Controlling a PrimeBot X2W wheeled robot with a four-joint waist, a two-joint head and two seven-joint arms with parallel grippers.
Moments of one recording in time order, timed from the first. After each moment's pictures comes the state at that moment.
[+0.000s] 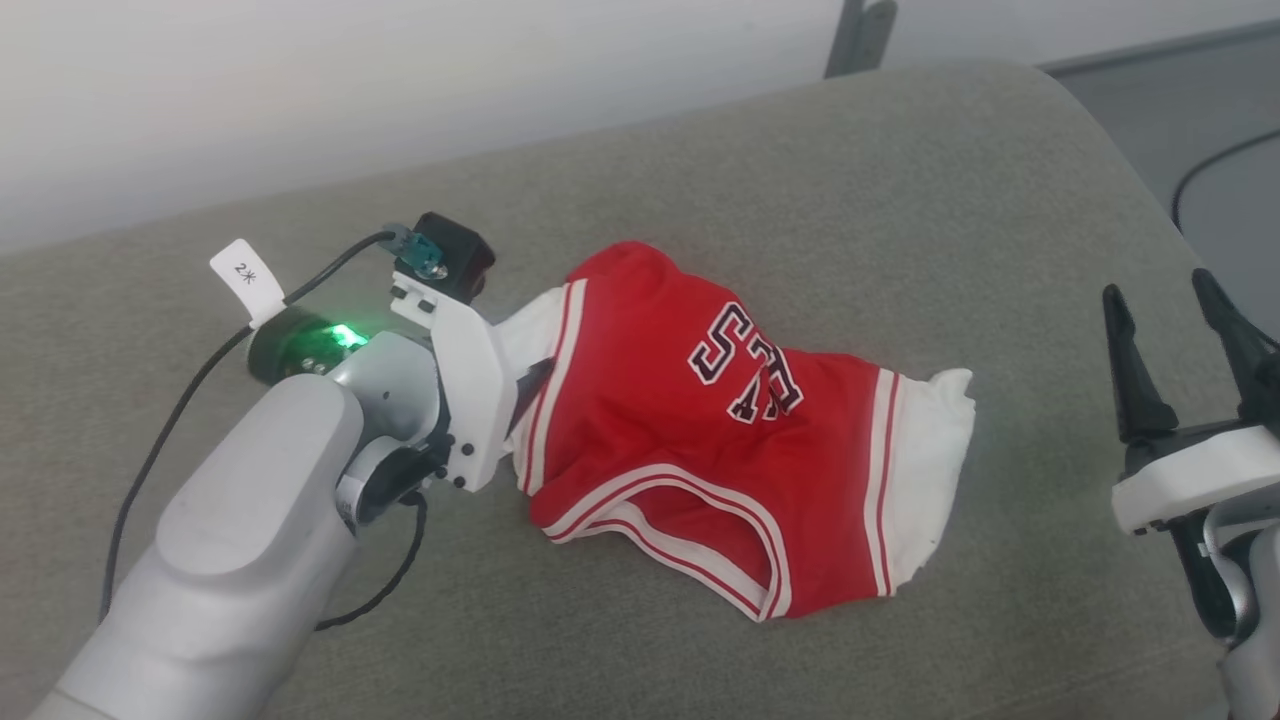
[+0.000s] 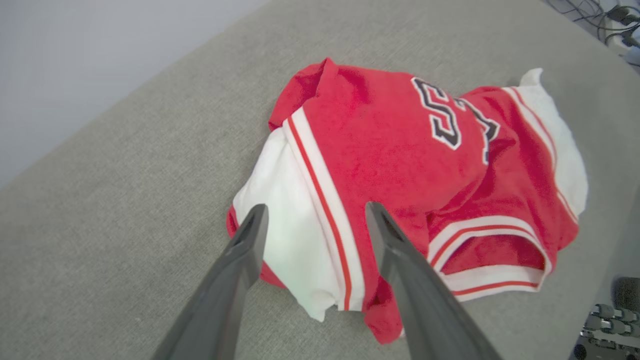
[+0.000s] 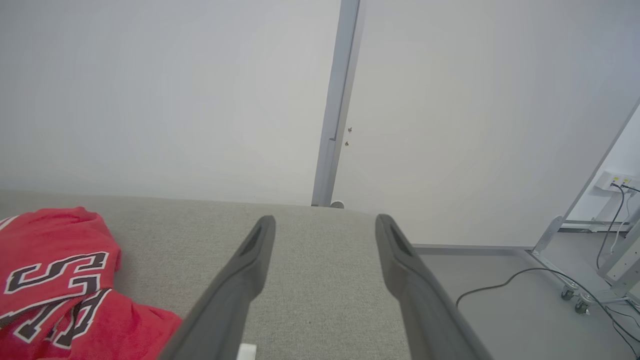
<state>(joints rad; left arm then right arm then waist) -0.72 0.38 -0.59 0.39 -0.66 -0.10 0.57 -0.31 -0.34 0.00 0.30 0.24 0.13 -0.26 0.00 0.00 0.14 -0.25</state>
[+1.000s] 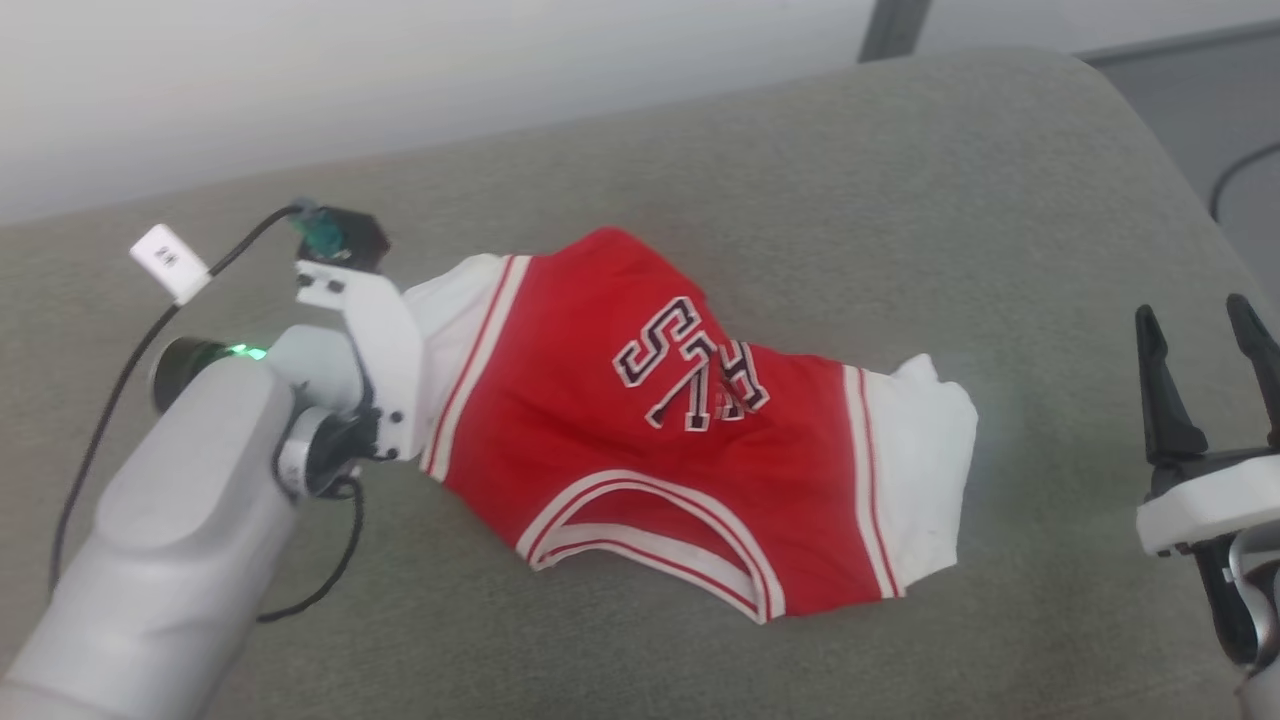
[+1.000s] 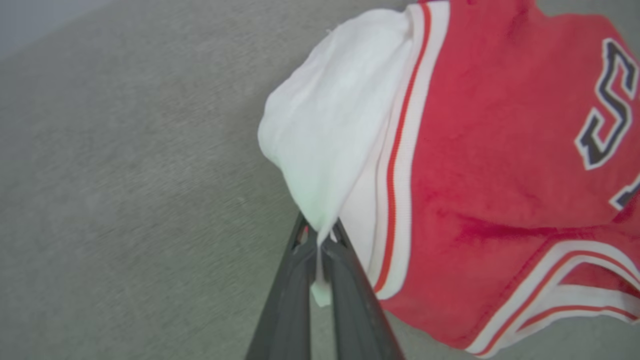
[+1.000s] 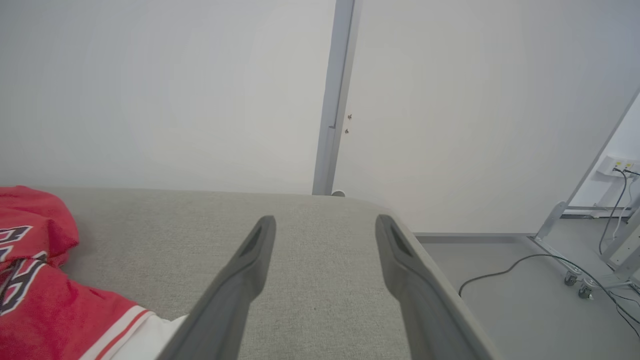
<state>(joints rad) -0.77 0.41 -0.55 0.56 -0.69 0.06 0.69 -0.25 -0.32 -0.07 0.27 0.23 0.13 -0.26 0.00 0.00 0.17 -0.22</state>
